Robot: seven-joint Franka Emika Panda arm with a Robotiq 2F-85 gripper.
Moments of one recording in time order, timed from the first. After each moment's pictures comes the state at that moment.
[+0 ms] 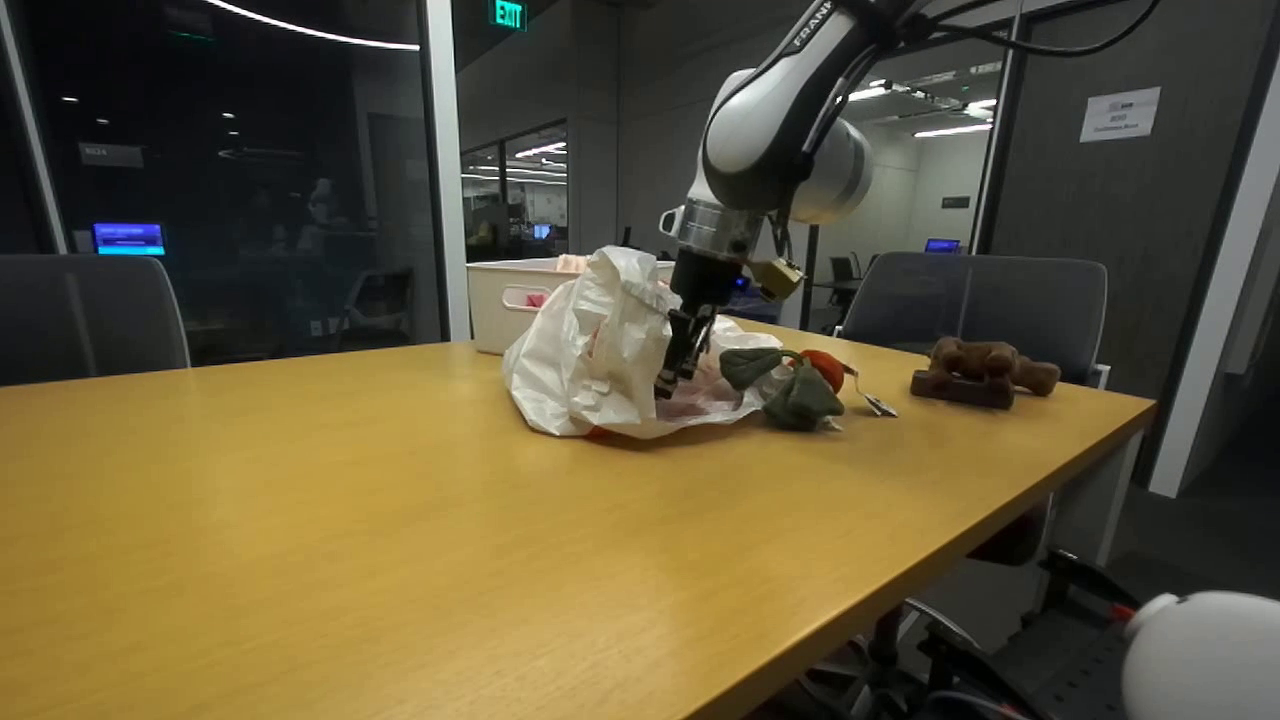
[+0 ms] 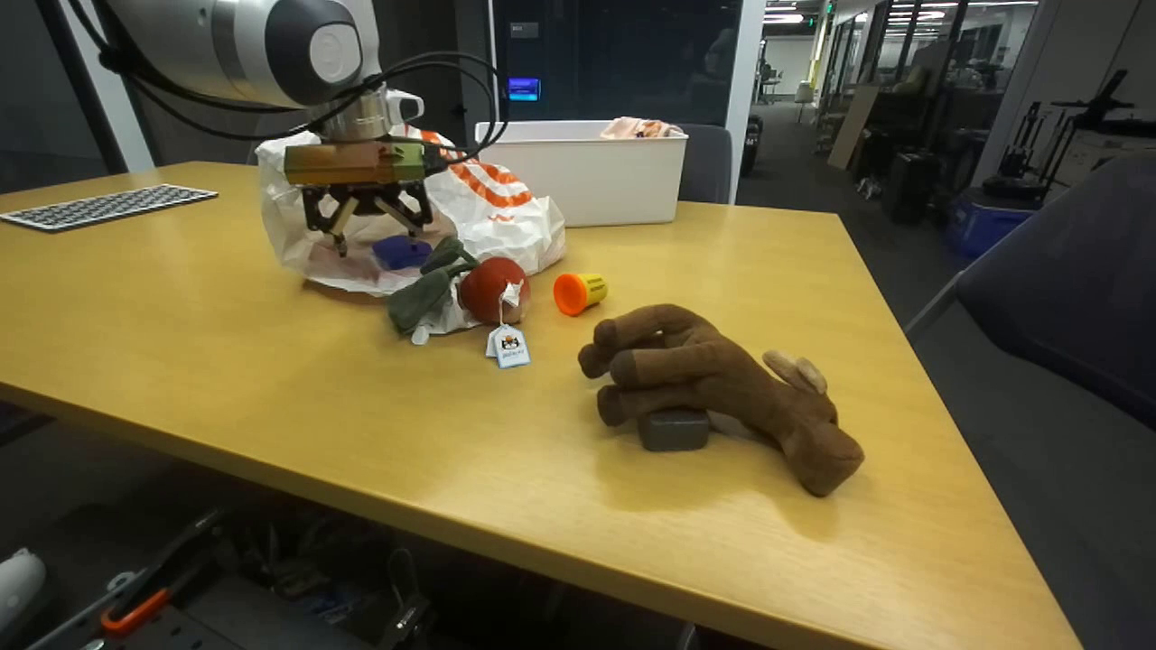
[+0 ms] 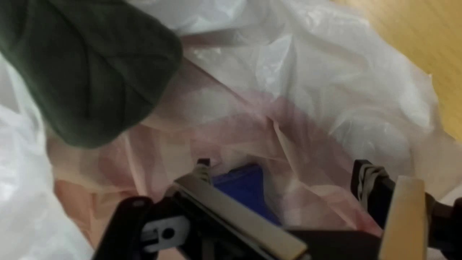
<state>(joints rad) 0.22 0.12 0.15 -2.33 0.12 2.69 -0.46</state>
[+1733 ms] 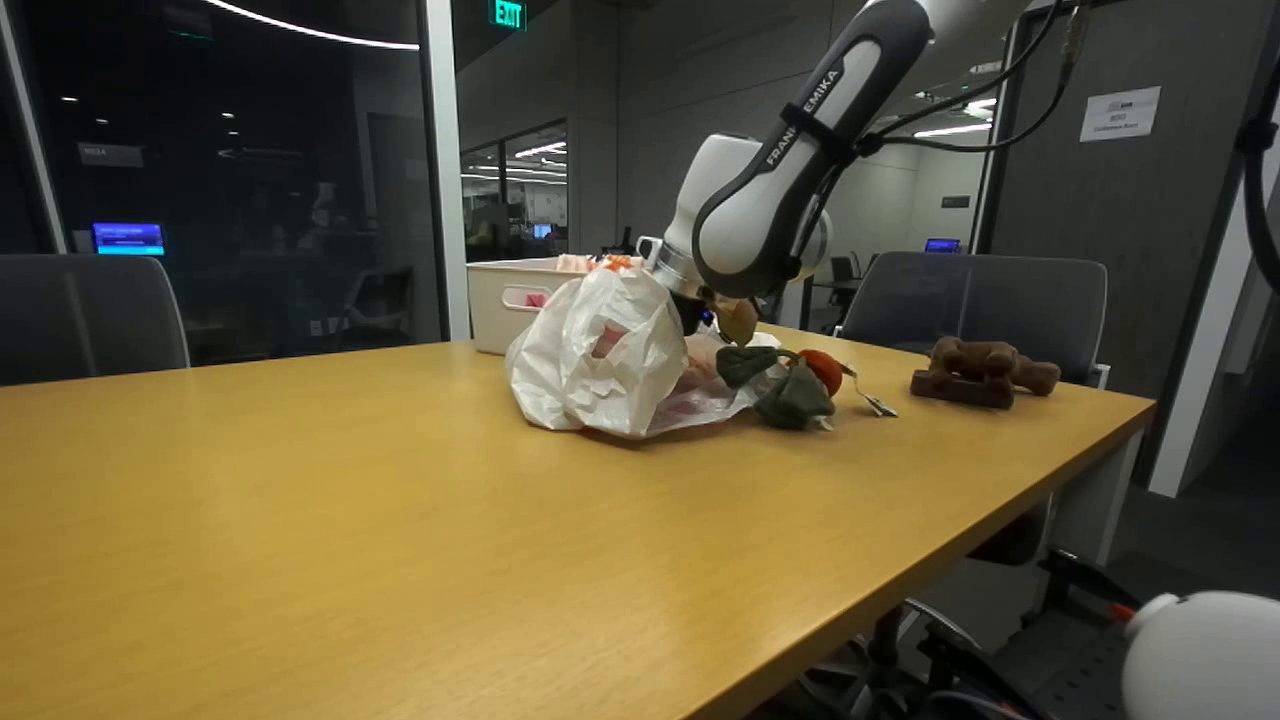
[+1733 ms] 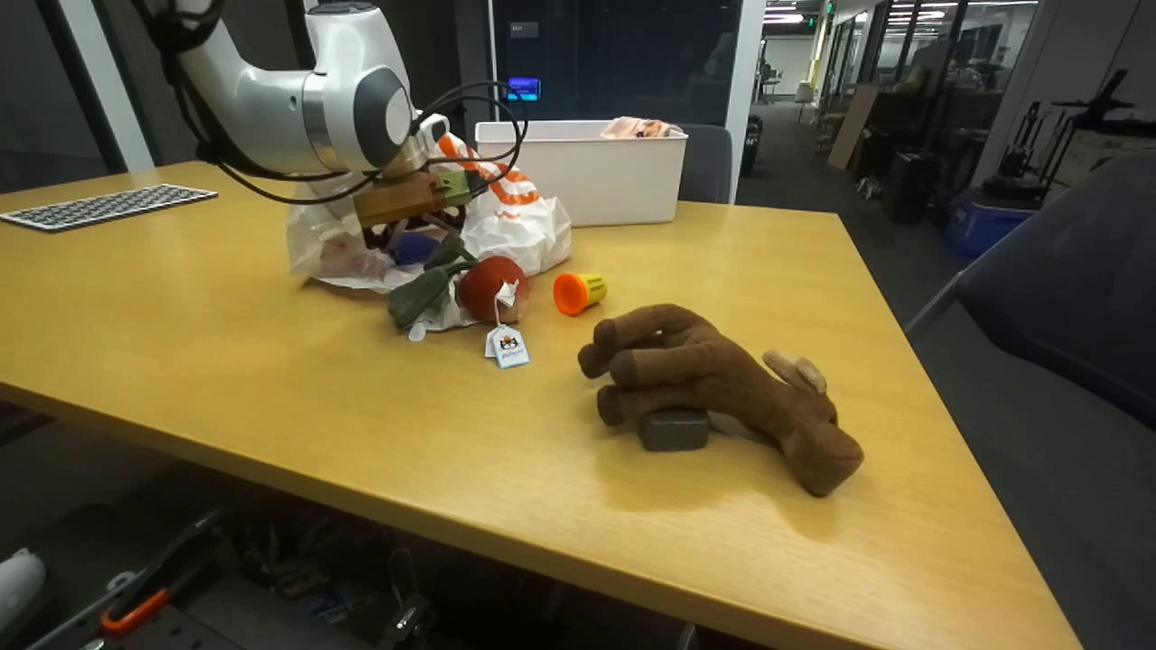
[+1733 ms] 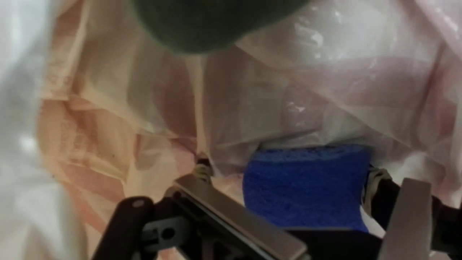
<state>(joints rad) 0.15 0.35 0.16 -2.20 -0.17 2.97 -0.36</state>
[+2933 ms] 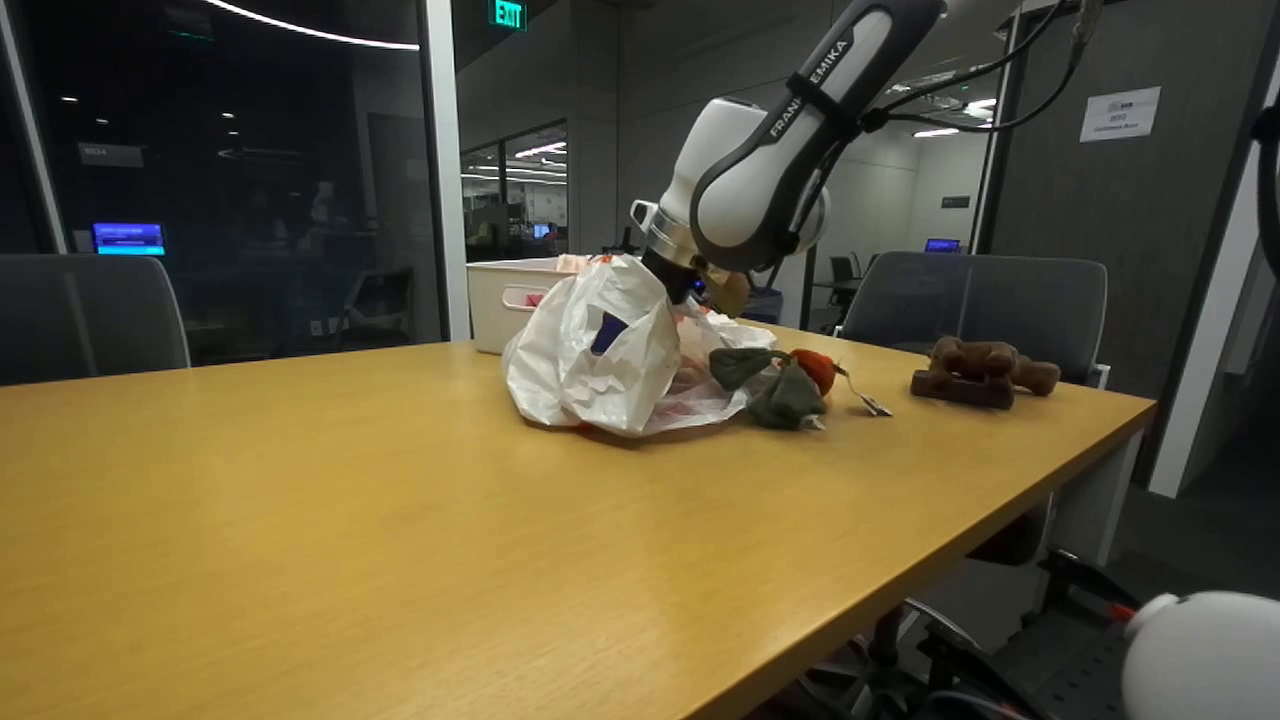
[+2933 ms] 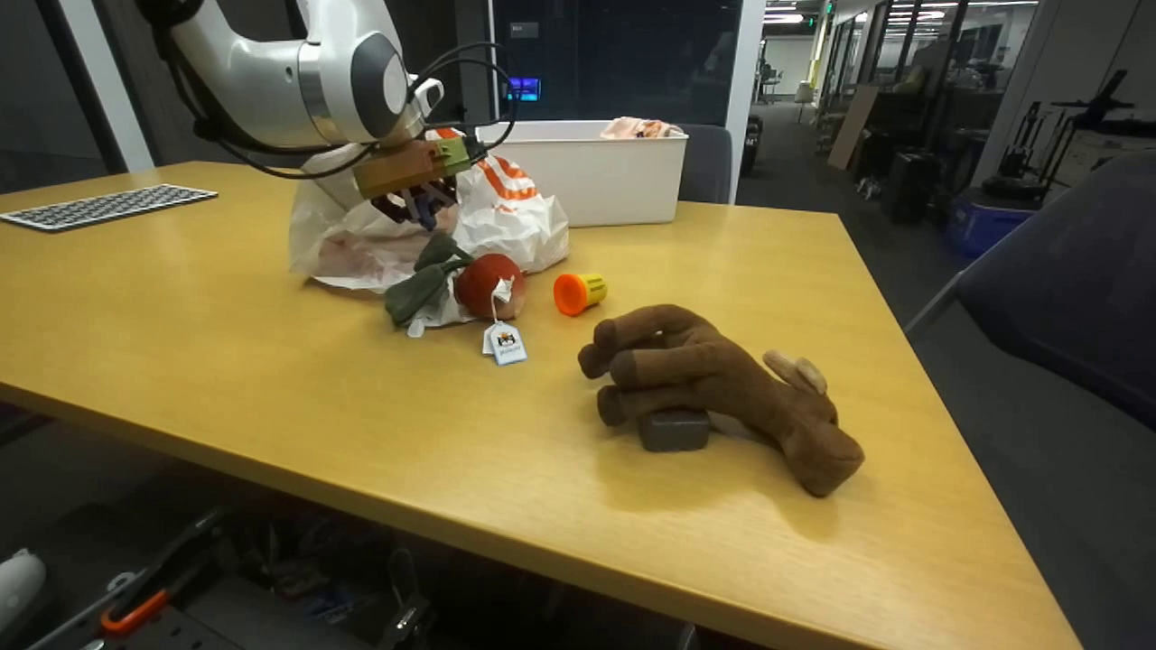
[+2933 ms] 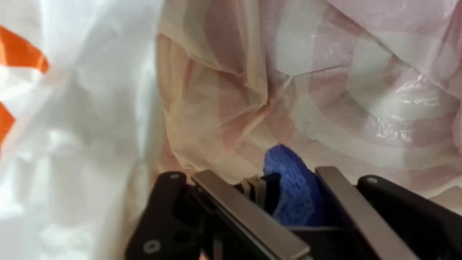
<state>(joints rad) 0.14 0.30 0.16 -2.18 -0.21 2.99 -0.36</state>
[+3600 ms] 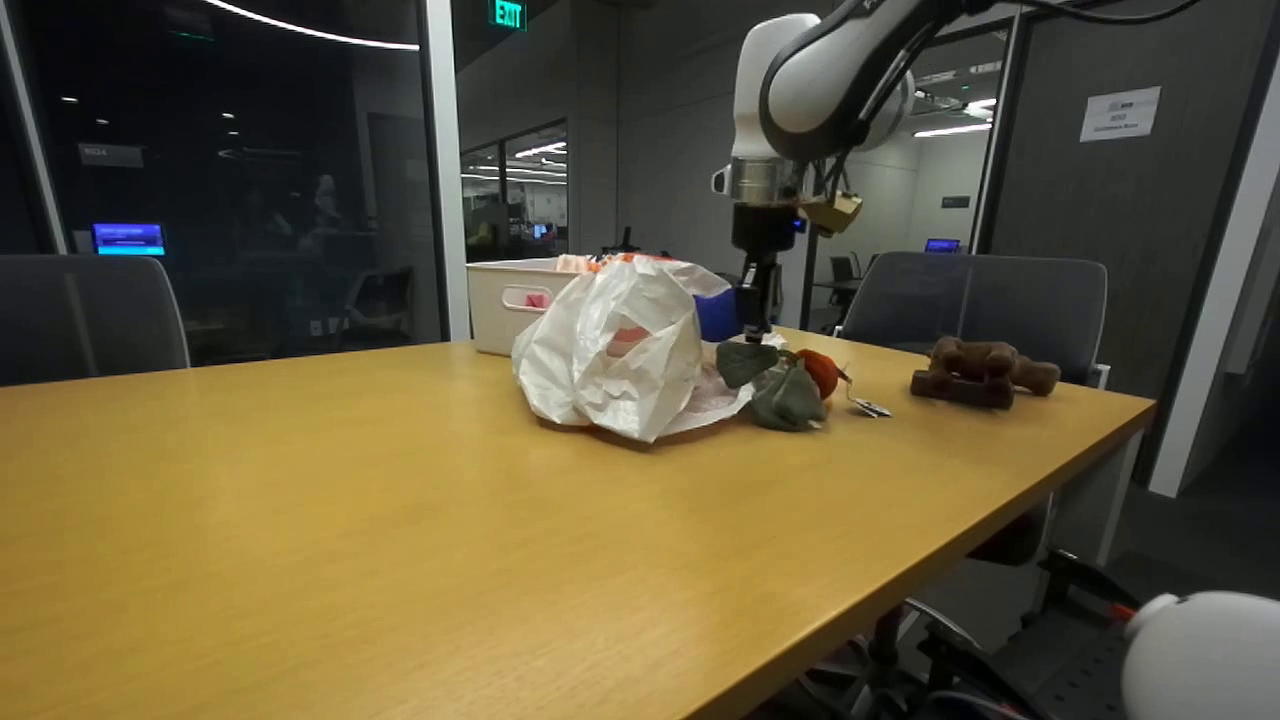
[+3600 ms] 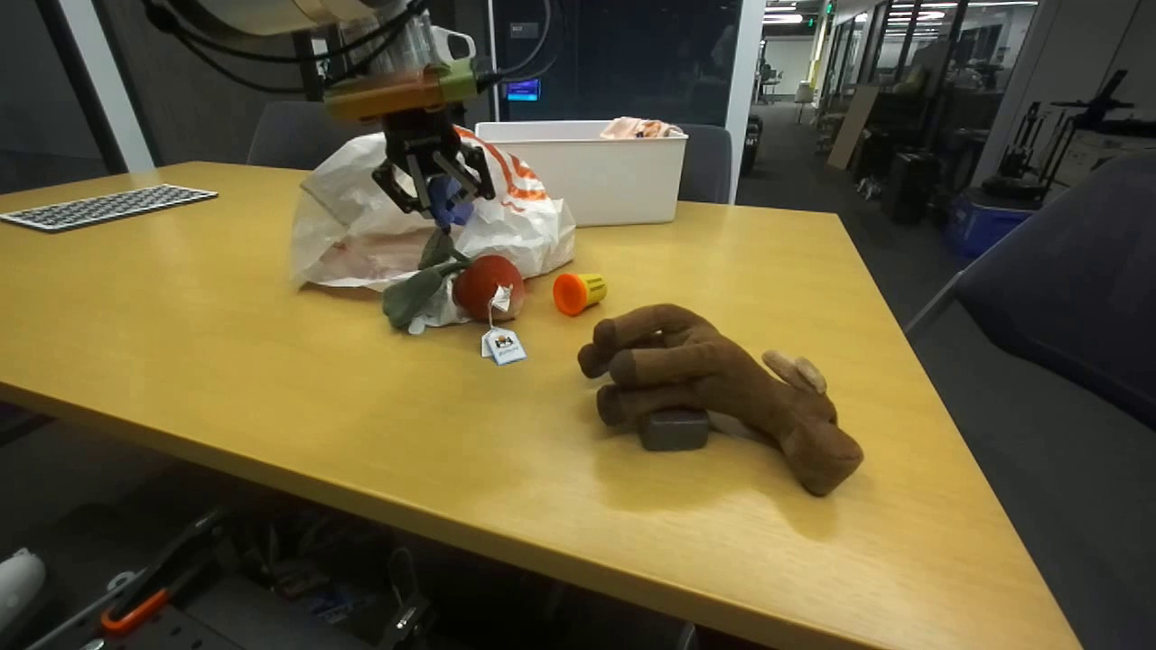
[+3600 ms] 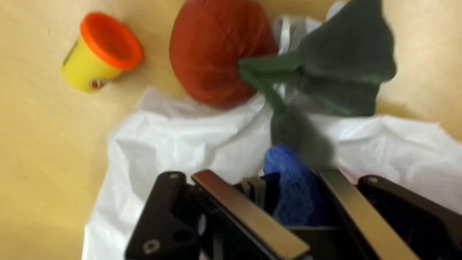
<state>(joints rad) 0.16 -0.03 0.05 -2.30 -0.21 2.38 -0.26</state>
